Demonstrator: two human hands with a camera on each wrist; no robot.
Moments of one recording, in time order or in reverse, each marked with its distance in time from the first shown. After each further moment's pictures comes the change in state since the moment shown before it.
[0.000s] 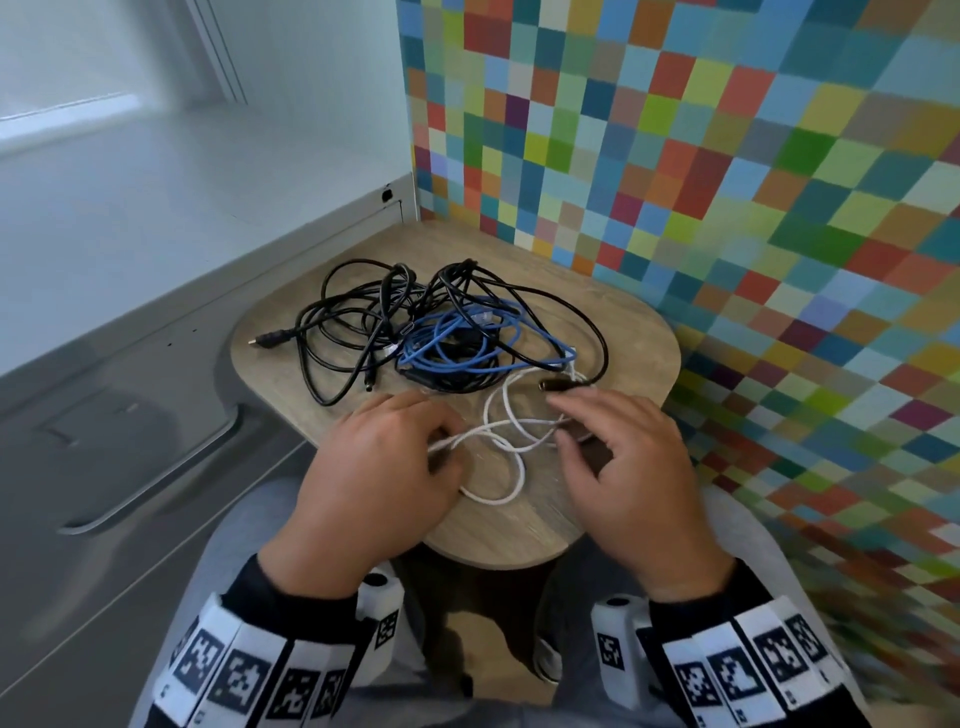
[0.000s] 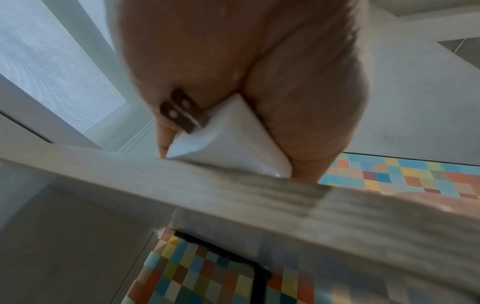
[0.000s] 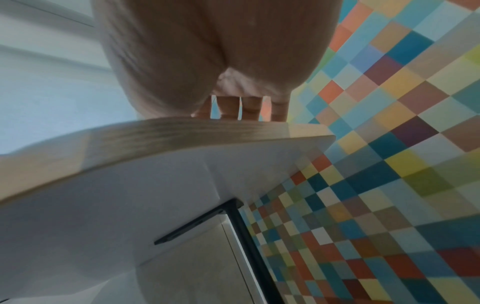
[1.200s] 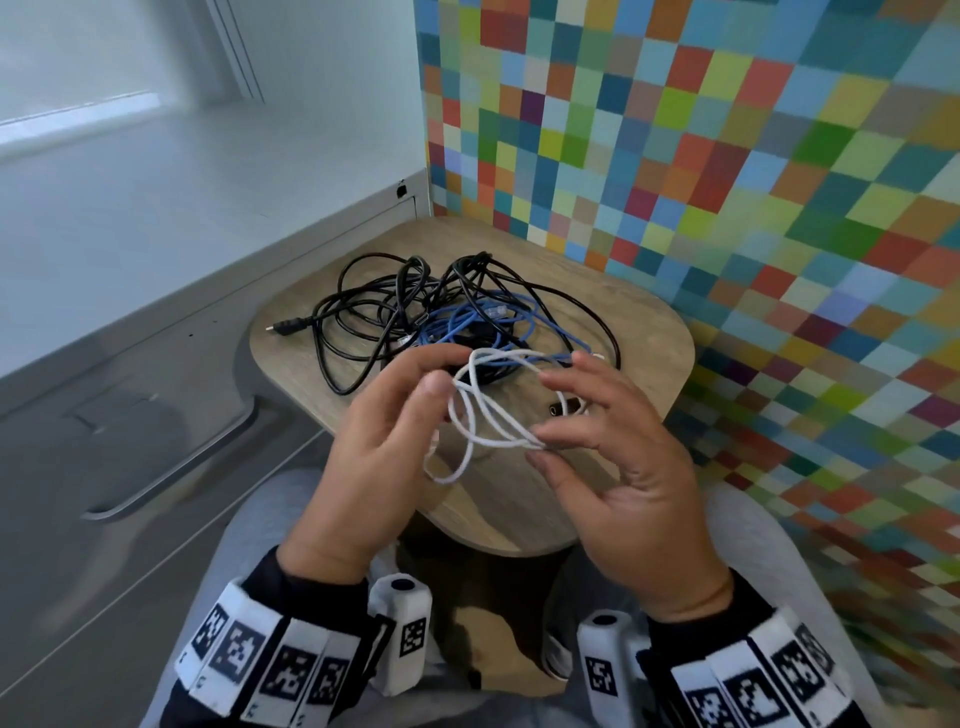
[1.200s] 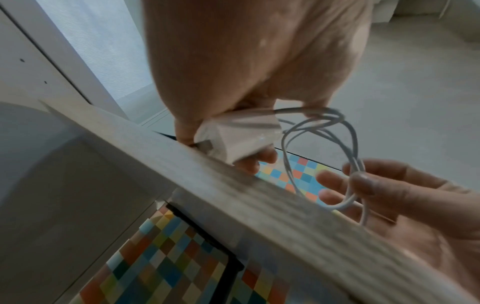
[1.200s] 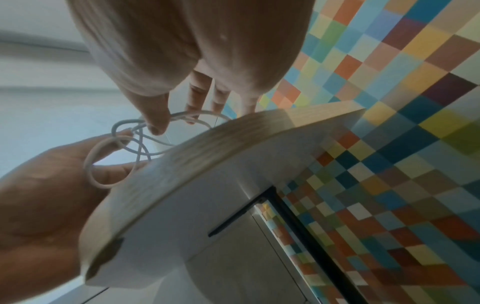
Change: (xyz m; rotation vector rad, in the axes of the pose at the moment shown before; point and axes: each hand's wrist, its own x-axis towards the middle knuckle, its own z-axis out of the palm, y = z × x) left_hand -0.008 0.003 -0.005 -1.009 0.157 0.016; right_hand -0.007 -0.034 -0.005 0.442 0.051 -0.223
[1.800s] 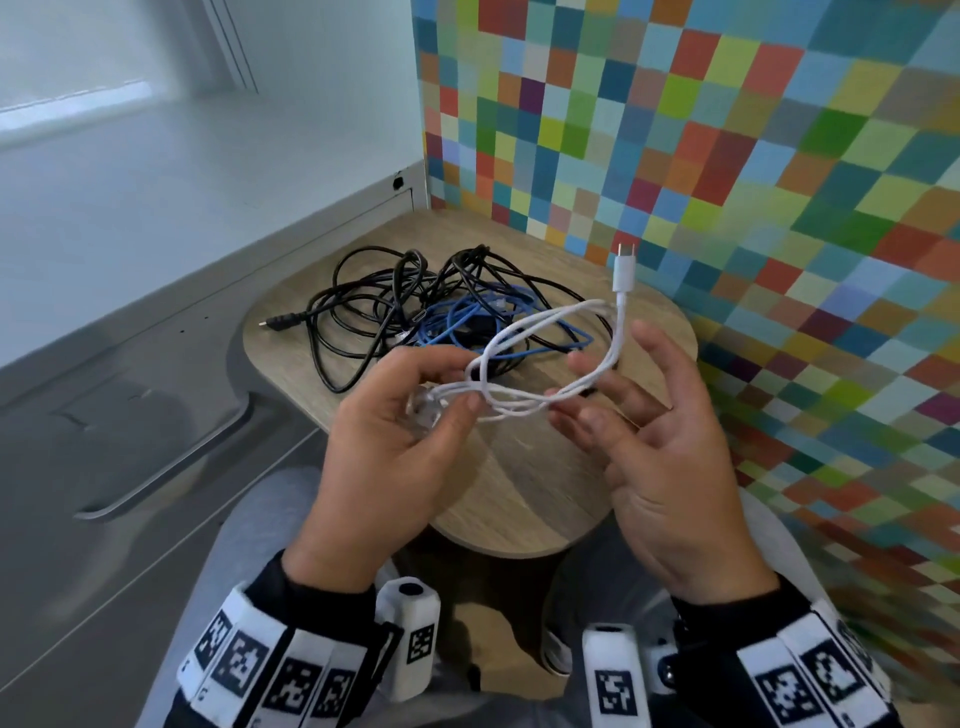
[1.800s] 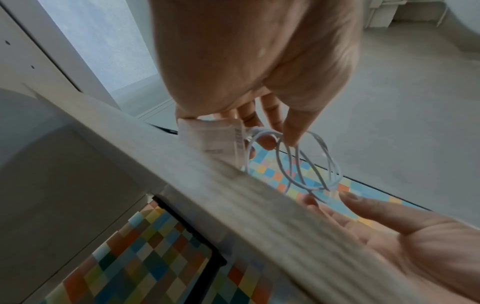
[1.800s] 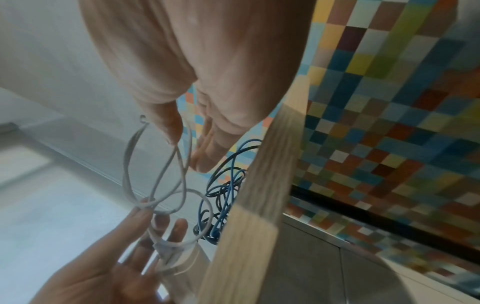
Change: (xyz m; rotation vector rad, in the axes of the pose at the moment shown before) left_hand 0.000 0.002 0.009 0.188 0.121 0.115; right_hand 0.012 0.000 -0.005 0.804 0.239 0.628
